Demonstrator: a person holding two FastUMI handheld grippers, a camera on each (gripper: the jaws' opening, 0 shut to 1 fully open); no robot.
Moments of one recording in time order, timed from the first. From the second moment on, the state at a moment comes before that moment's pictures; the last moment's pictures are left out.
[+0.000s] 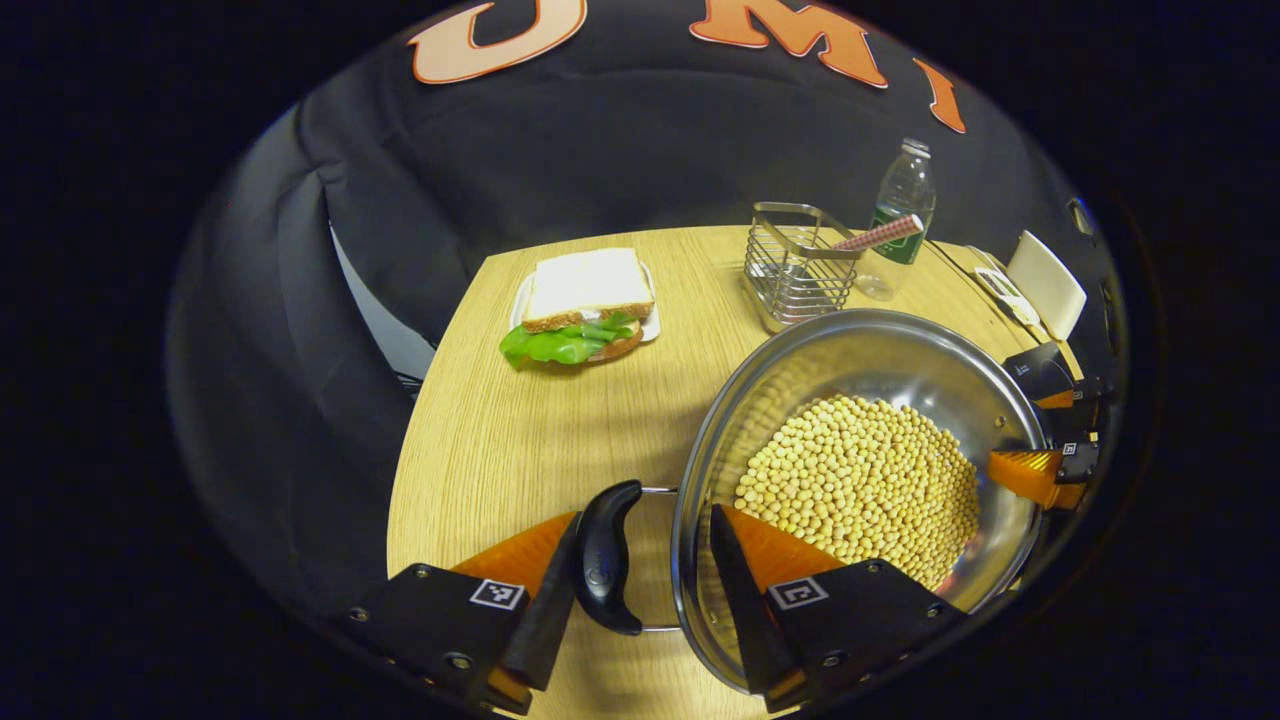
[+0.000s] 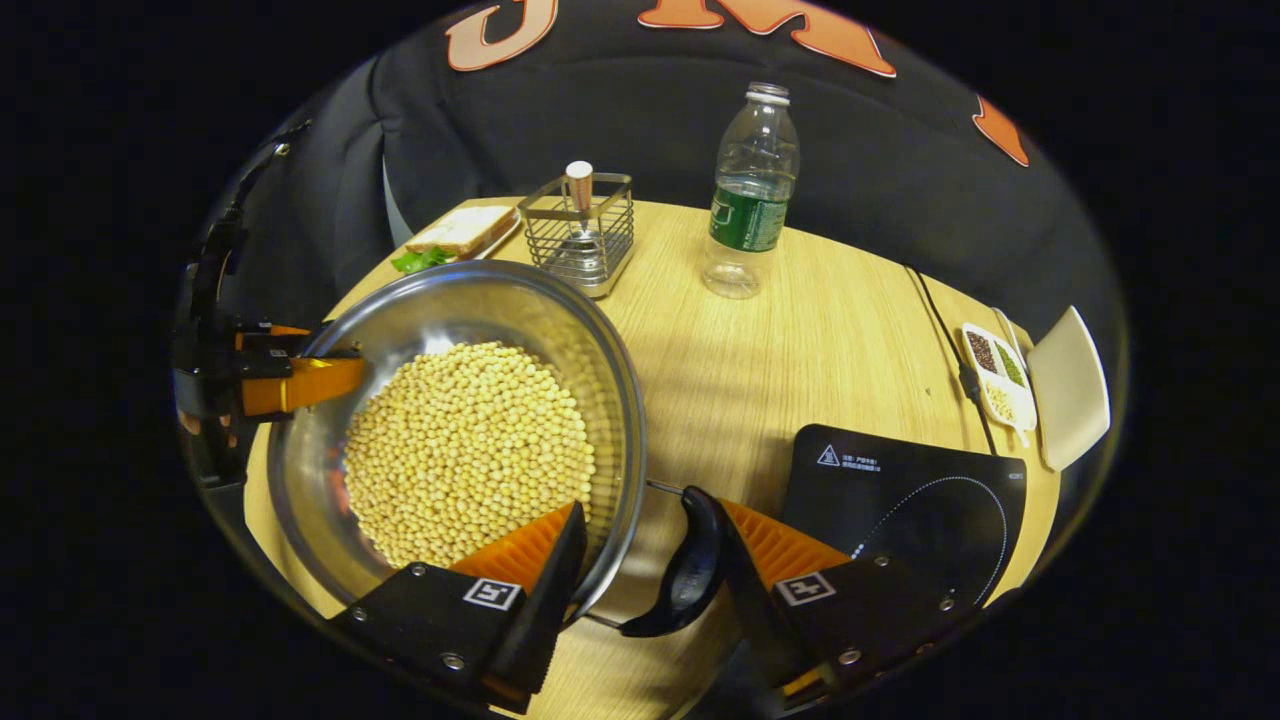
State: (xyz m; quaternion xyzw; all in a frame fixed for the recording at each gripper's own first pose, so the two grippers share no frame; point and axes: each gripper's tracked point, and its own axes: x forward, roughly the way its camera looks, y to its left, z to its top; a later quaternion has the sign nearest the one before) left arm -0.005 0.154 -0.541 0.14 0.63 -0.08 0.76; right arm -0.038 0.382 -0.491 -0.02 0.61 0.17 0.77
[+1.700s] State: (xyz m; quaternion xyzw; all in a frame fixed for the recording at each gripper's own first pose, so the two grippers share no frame) left arm -0.010 0.154 -0.501 0.10 0.54 -0.01 0.83; right arm -0.014 0.347 -0.434 0.03 0.58 0.17 0.80
